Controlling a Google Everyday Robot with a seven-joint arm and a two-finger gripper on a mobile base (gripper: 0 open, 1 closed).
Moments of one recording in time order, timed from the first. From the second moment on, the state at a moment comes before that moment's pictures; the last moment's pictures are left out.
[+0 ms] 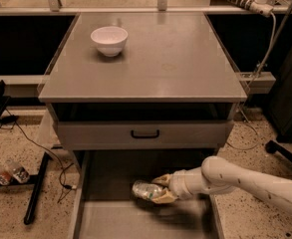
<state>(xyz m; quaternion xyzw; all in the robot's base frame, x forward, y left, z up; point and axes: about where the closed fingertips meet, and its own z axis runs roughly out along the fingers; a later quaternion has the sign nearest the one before) 0.500 -0.049 0.428 -0.60 0.68 0.28 0.32</state>
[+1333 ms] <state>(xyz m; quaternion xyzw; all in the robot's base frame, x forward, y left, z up) 0.498 -0.167 0.774 -0.65 0.65 0.15 0.36</state>
